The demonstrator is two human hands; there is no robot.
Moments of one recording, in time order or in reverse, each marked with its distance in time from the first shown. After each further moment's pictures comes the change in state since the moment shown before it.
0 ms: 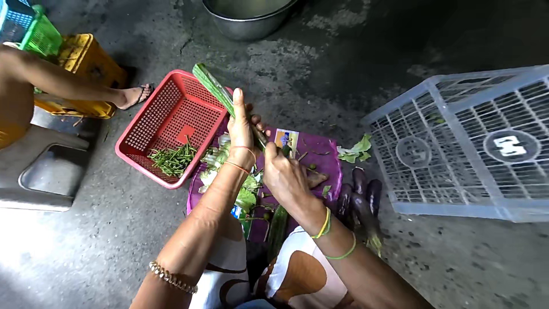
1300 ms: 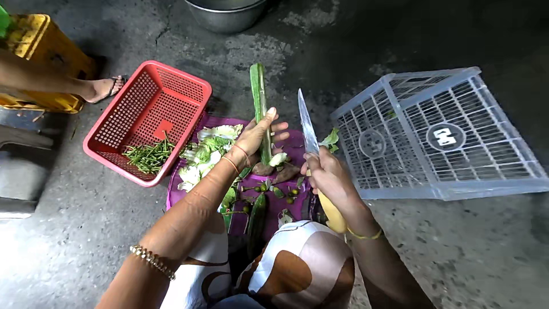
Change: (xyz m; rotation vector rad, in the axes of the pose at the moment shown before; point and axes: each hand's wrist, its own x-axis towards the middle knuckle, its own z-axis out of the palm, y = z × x) left_hand 0.027 -0.065 0.020 0.329 -0.388 -0.235; right_hand -0.030 0.134 -0.043 0.368 -0.328 0.533
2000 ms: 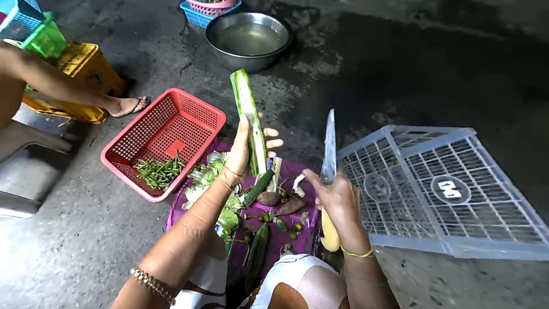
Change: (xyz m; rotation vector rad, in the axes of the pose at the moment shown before) left_hand -0.031 0.030 -0.037 -0.103 -0.071 0.432; right_hand 0.020 -0.027 -0.007 0.069 0.230 0.039
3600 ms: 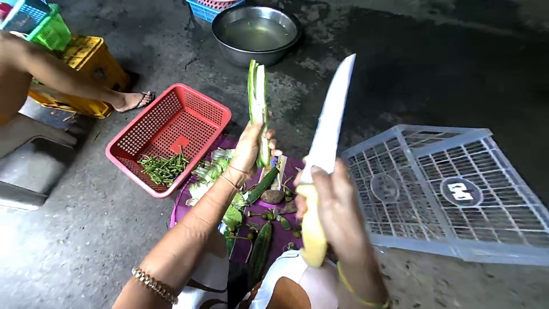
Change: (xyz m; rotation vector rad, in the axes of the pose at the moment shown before) left_hand -0.006 0.010 0.002 -0.063 0.042 -0.035; right_hand -0.068 -0.076 -0.008 0.567 -0.197 -0.216
